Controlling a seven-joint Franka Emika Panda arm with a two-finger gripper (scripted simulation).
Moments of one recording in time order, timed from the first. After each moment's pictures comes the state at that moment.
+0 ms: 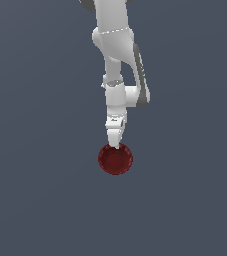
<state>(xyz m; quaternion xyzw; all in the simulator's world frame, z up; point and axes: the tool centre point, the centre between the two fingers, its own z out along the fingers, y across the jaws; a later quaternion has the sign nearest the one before) -0.038 0.028 0.057 0.76 0.61 0.21 0.12</state>
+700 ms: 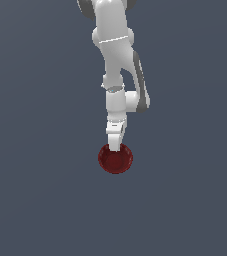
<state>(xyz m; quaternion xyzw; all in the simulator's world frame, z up) -0.028 0.030 0.036 0.76 0.61 0.21 0.12</state>
